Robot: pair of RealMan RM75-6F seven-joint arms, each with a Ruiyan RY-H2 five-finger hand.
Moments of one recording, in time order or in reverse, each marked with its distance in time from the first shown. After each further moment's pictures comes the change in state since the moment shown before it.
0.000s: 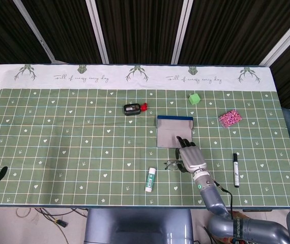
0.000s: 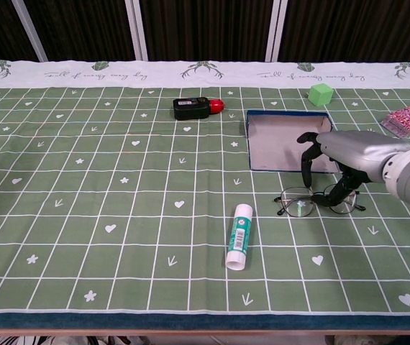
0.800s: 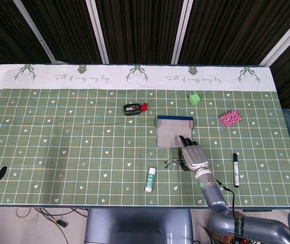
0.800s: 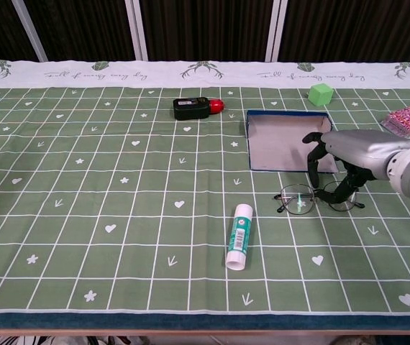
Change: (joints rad) left arm 0.000 0.000 -0.001 0.002 -0.003 -0.002 0.002; right arm 0.013 0.020 -0.002 0.008 0.031 -0.019 -0.001
